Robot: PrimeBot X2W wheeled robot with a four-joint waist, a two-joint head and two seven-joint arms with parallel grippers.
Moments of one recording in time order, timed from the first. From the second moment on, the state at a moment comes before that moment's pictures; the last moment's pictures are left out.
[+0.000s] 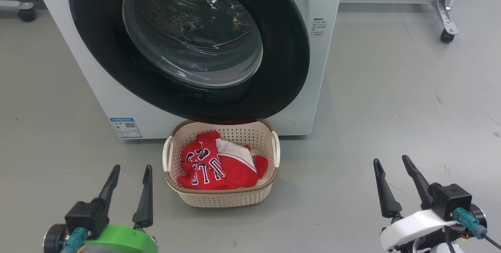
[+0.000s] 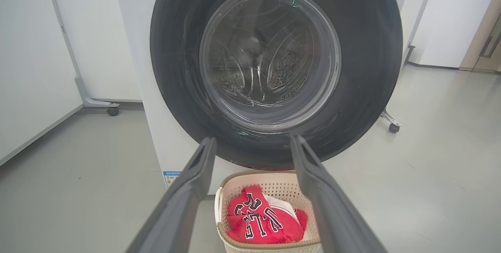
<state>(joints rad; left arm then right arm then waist) -0.01 0.23 -0.35 0.10 -0.56 0.12 -0.23 0.06 -0.17 0.23 0.13 0.39 -0.03 -0.22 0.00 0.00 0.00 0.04</state>
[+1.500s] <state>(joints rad) 0.04 0.08 -0.21 0.07 -0.33 0.12 -0.21 0.08 -0.19 0.23 0.08 0.38 -0.06 -0.19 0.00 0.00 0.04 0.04</state>
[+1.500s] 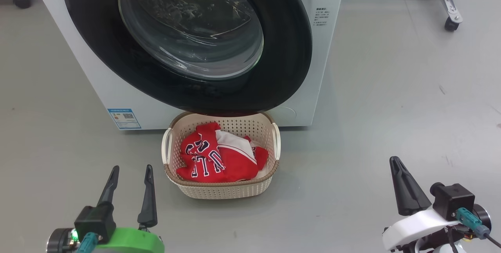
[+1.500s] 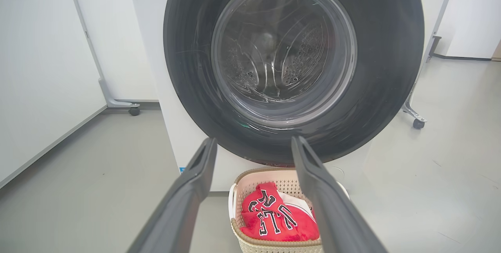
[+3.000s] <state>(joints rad) 0.00 0.05 -0.27 0.00 -0.28 0.12 -0.19 -0.43 -0.30 0.21 0.18 0.37 0.03 -0.07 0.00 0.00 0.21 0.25</state>
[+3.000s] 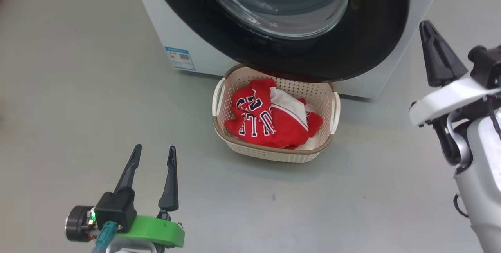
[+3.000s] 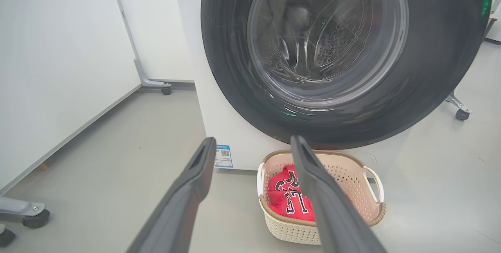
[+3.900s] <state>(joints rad) -0.08 0.04 -0.34 0.03 -0.35 0.12 -0.23 -0.70 -0.34 0.23 0.44 0.35 0.08 -0.01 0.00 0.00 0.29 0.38</state>
